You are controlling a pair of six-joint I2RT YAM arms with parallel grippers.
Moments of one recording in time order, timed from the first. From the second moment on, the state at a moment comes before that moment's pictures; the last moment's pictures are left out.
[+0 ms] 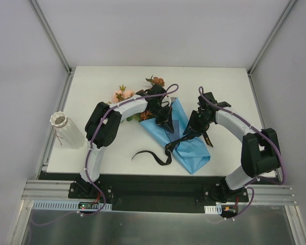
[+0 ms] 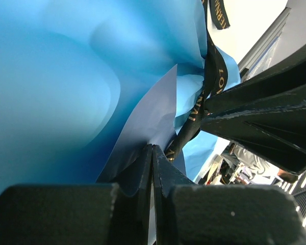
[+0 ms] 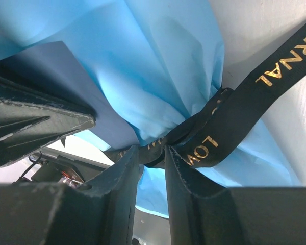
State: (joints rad) left arm -0.64 2.16 1.63 -0.60 0.80 -0.58; right arm 0.34 1.56 1.06 -0.75 -0.33 0.67
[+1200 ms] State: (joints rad) left arm -0.64 2.19 1.60 -0.60 0.80 -0.57; right arm 0.36 1.70 1.13 -0.59 -0.42 0.84
